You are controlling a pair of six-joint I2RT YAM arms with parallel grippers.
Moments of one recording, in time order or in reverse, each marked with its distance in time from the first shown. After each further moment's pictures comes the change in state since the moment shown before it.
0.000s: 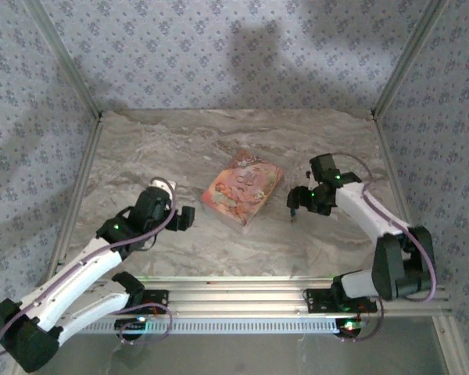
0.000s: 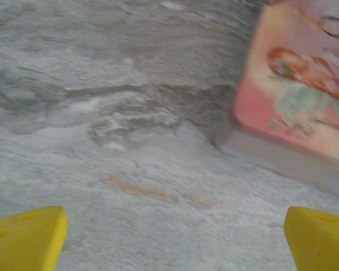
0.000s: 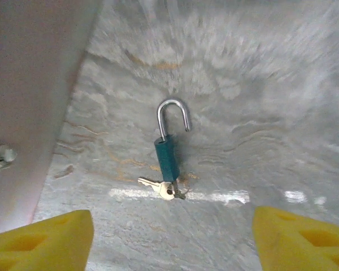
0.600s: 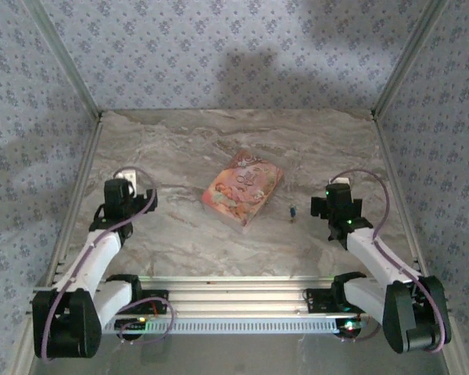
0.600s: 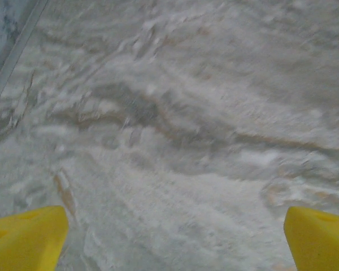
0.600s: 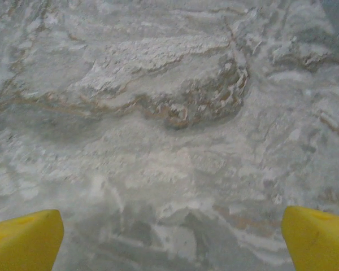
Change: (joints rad) left arm 0.563 0.123 -0.251 0.499 0.108 0.264; right arm -0.067 -0.289 -0.497 0.635 0.495 -0.285
